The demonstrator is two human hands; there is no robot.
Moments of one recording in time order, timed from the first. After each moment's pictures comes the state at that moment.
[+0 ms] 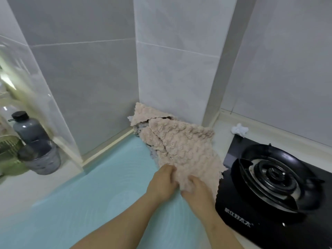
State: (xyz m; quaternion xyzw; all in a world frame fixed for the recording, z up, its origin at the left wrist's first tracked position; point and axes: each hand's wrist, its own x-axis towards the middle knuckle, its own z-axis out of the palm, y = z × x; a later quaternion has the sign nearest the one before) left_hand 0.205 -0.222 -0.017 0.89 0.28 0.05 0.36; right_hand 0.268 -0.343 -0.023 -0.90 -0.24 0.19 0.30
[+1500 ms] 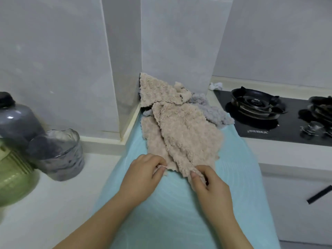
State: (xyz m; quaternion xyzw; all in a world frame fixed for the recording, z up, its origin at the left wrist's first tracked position) left_hand 0.014 -0.045 -0.078 0.94 -0.07 0.18 0.29; right_hand 0.006 -0.229 -0.061 -0.89 -0.07 -0.07 0.45
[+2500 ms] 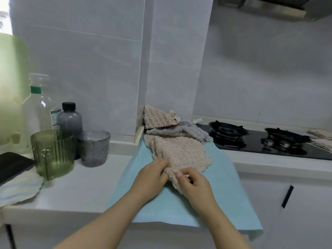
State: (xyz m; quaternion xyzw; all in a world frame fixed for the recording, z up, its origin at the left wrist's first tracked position) left_hand -0.071 -0.057 -0.072 0.91 -0.15 0.25 0.30; right_hand -0.088 -0.211 -0.068 -0.83 -0.17 -0.12 0.53
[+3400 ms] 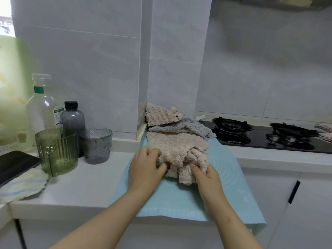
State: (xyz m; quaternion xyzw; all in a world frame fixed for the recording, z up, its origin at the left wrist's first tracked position) left_hand -0.083 -0.058 -0.069 0.89 0.01 0.38 0.26; right_hand -0.086 -0.217 -0.068 -0.68 -0.12 -0.11 0.72
